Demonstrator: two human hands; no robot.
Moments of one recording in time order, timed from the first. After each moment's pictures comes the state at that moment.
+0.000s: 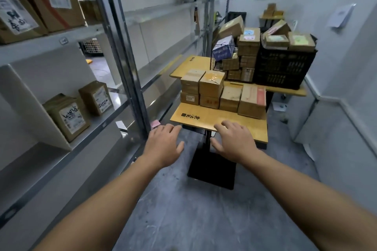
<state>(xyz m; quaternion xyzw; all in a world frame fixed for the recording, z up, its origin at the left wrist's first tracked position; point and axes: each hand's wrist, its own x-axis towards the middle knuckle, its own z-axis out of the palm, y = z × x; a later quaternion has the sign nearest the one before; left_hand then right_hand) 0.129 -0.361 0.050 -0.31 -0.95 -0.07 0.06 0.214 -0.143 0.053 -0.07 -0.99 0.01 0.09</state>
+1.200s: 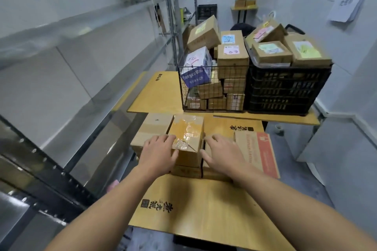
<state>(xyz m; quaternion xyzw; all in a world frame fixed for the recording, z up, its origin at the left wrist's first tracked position) -0.272 -0.050 0.014 -0.35 -0.93 -0.05 0.03 -0.159 0.131 0.006 -0.17 -0.98 0.13 0.04</state>
